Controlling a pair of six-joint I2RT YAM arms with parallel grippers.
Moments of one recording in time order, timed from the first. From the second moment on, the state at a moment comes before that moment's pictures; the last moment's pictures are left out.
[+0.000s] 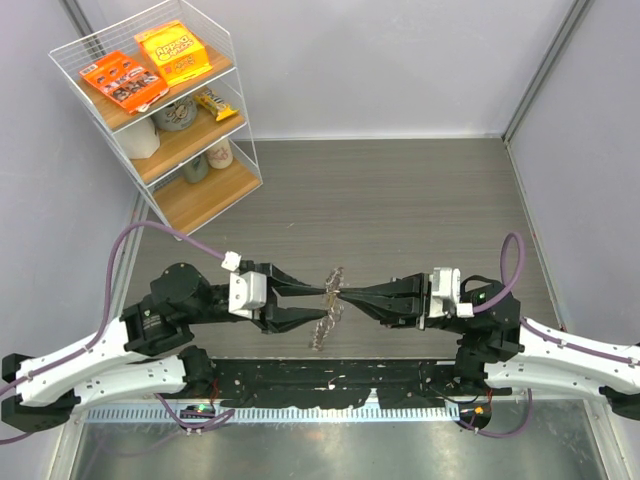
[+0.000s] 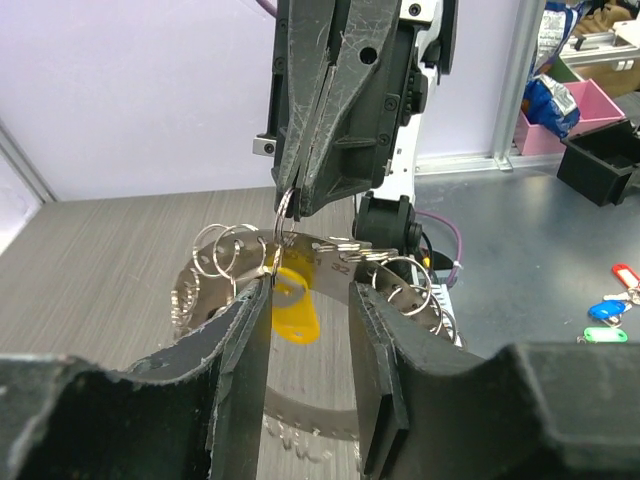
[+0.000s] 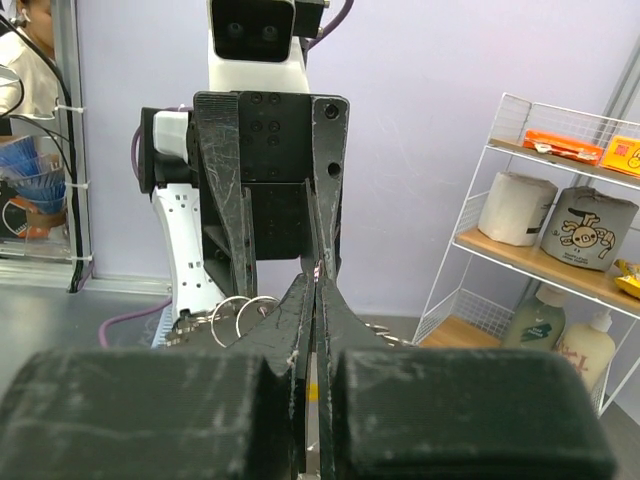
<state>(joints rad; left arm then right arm) -1.18 0.69 0.88 -0.07 0.36 0.08 1.25 0.64 0.61 0.52 -0.21 -0.10</state>
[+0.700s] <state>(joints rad) -1.18 0.71 0.88 0.00 0.35 0.08 1.25 0.62 0.61 0.50 -0.25 -0.08</state>
